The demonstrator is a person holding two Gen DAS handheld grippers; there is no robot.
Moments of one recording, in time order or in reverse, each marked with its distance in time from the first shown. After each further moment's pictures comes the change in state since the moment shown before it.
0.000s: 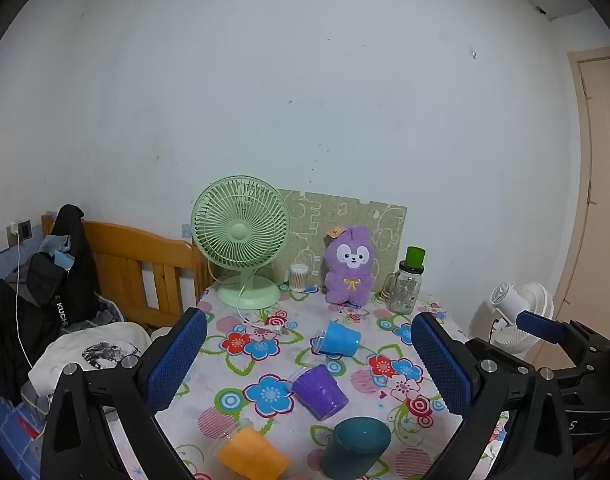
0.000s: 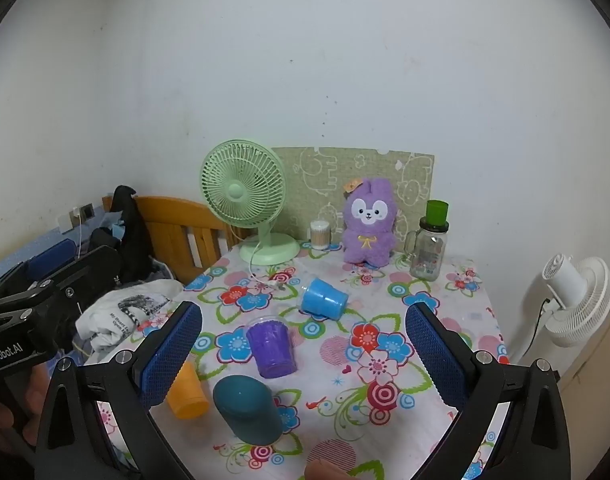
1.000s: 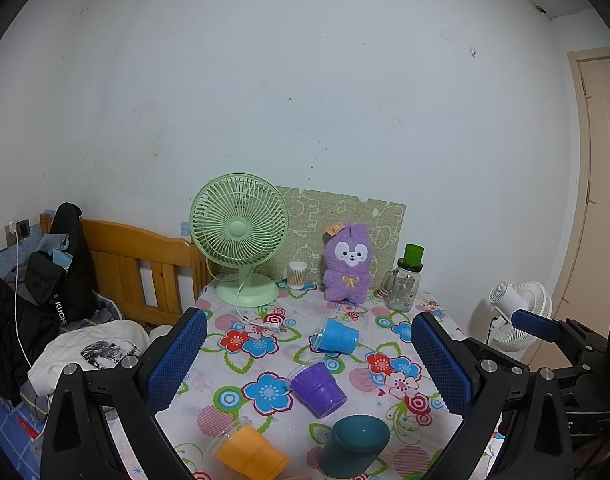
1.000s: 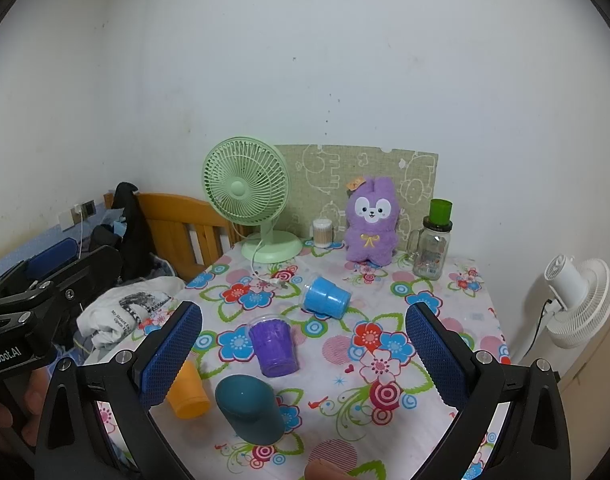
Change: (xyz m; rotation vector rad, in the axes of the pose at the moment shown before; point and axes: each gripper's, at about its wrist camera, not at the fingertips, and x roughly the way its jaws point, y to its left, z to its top) left arm 0.001 -0.001 0.000 0.003 0.008 -0.004; right arm 0.002 0.006 0.001 0.001 0.007 0.004
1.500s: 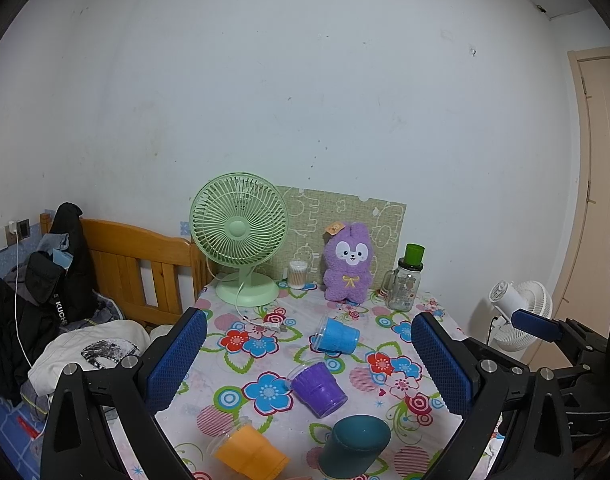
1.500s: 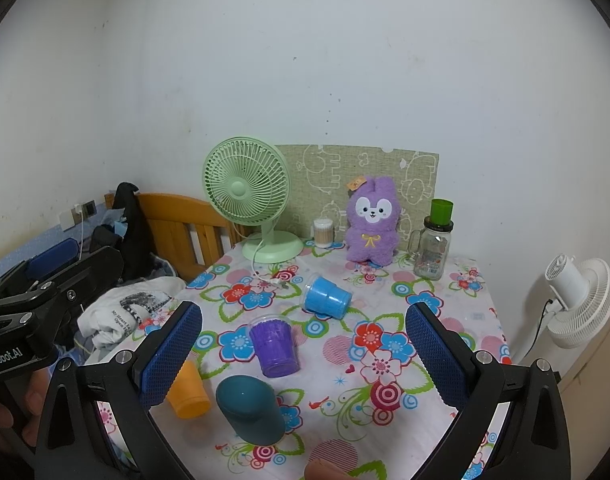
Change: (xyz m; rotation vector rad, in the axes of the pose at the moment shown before) left arm 0.001 0.002 -0.002 -0.001 0.003 0.002; right arm 0.002 0.000 -0.002 -0.003 0.004 0.005
